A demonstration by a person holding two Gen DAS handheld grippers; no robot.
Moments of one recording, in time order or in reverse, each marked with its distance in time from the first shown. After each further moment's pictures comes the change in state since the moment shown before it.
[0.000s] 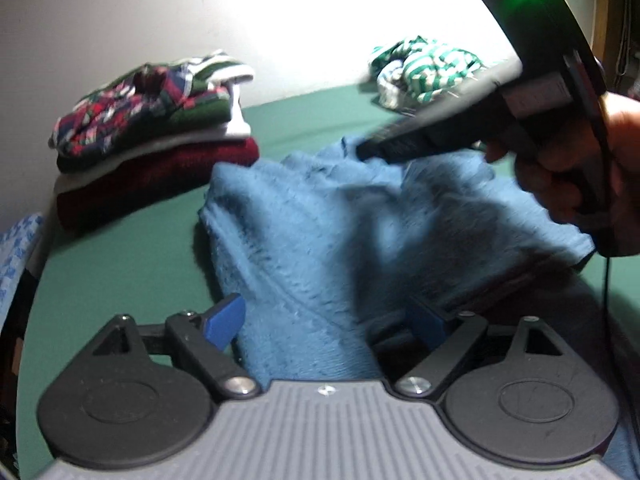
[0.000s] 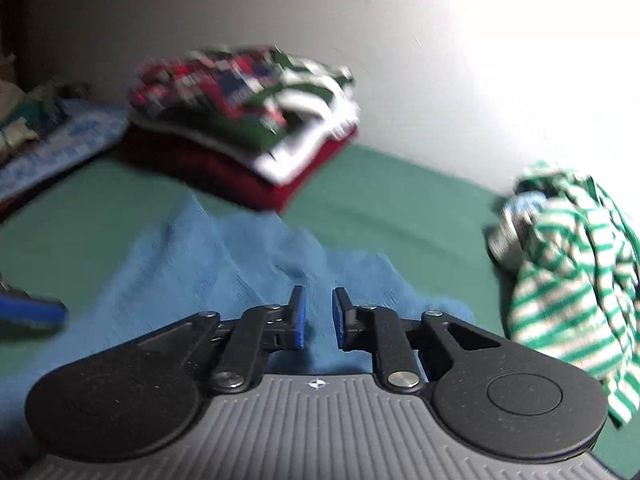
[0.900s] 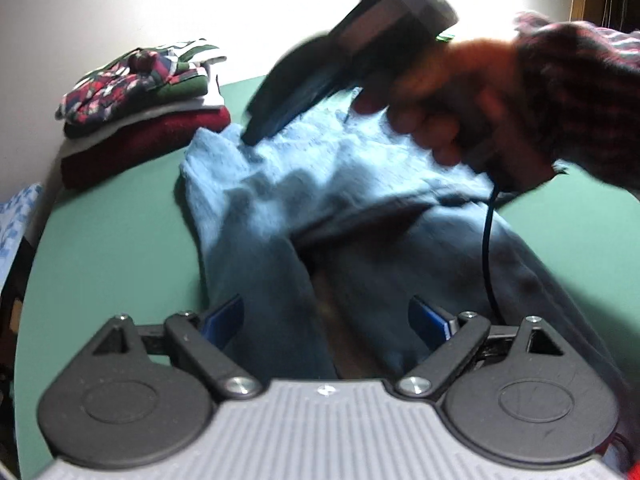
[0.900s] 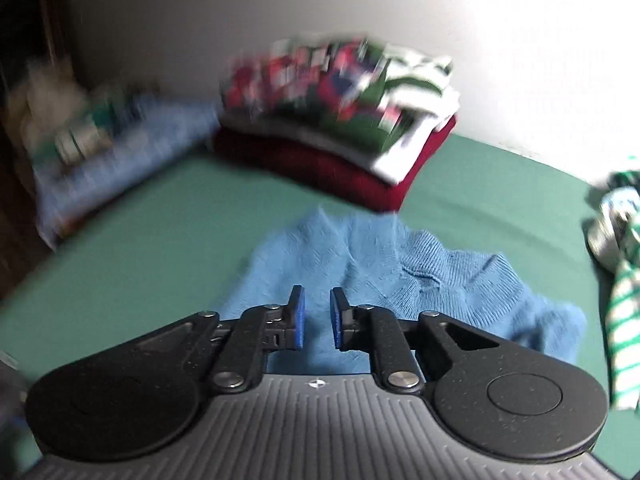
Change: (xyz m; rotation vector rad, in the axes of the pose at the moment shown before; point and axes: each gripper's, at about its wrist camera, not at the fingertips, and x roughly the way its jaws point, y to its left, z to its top) left arm -0.076 -0.033 -0.039 -0.020 0.076 -0.049; right arm -0.026 0.020 0.002 0.097 0.082 0.180
